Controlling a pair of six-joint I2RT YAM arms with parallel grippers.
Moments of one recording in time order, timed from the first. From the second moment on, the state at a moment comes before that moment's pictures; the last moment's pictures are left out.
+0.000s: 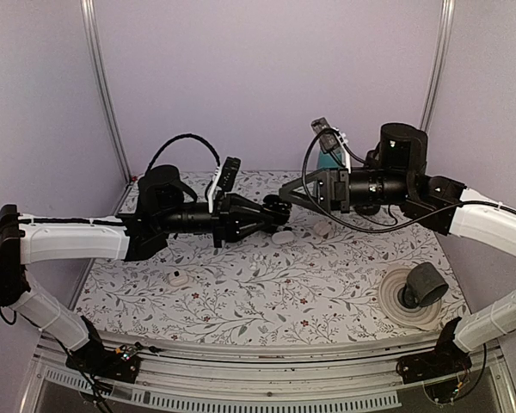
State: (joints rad) left arm -0.82 1.47 0.90 0.59 0.70 -0.20; right arm 0.84 1.30 1.17 0.01 -0.68 0.50
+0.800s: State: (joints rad) left arm -0.82 1.49 0.92 0.62 0.75 -0.26; right arm 0.84 1.31 1.16 -0.02 -0.66 0.45
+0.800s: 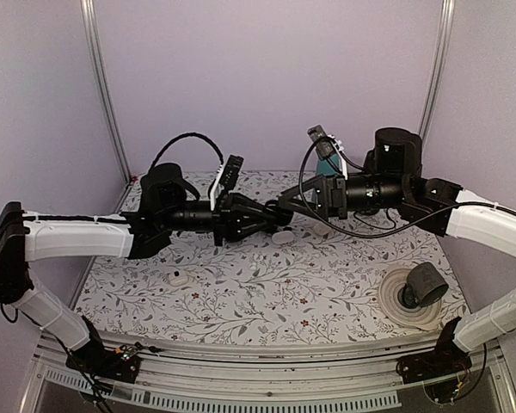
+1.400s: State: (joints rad) left arm -0.80 1.51 0.92 0.69 0.80 -0.35; right arm 0.84 1.30 1.13 -0.06 -0.49 0.42
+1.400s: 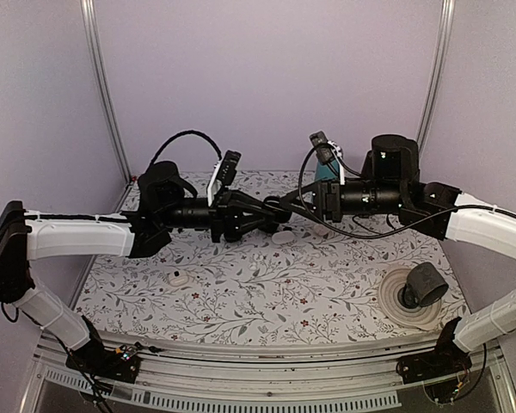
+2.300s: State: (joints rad) left arm -0.78 1.50 0.91 0.75 0.80 -0.42; right arm 0.86 1.31 1.09 0.03 -0.54 0.44
